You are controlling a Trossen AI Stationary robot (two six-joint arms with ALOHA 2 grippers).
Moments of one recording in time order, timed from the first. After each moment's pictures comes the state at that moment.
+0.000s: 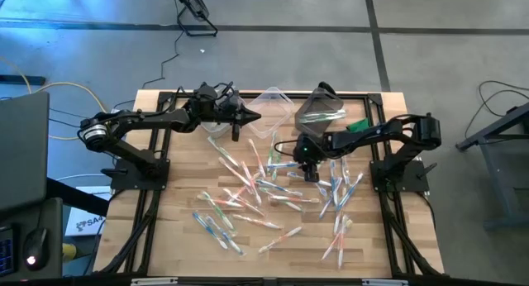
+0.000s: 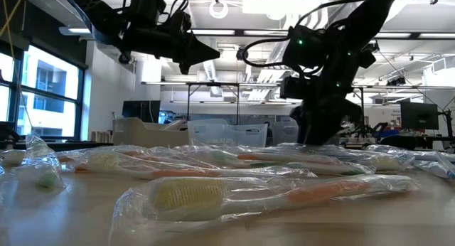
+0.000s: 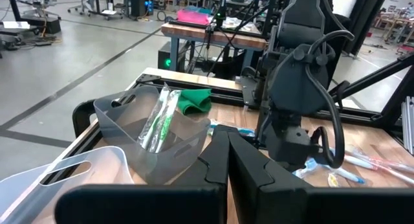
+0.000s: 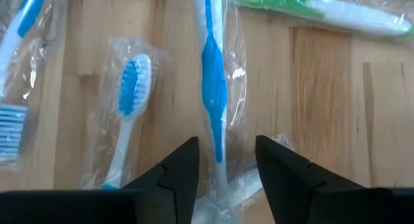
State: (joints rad) left arm 0.52 1.41 0.75 0.57 0.46 -0.05; right arm -0.18 1.63 0.75 -0.19 -0.08 -0.15
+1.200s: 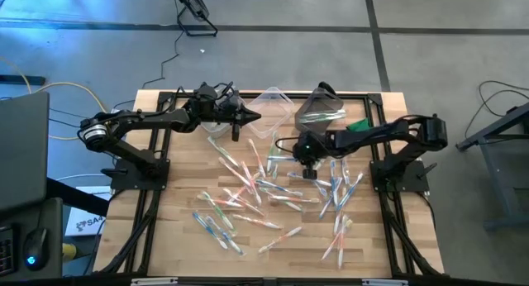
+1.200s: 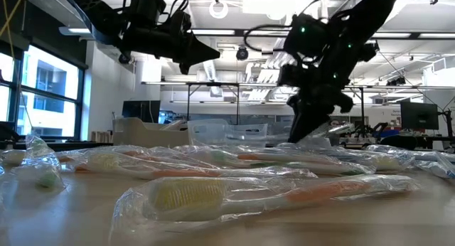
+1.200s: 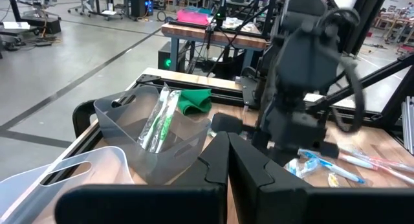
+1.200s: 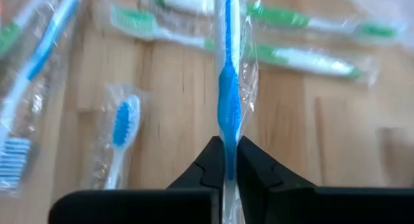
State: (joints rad) left arm 0.52 1.41 0.75 0.57 0.46 -0.05; right arm -0.18 1.55 0.75 -0.15 -0.03 -0.16
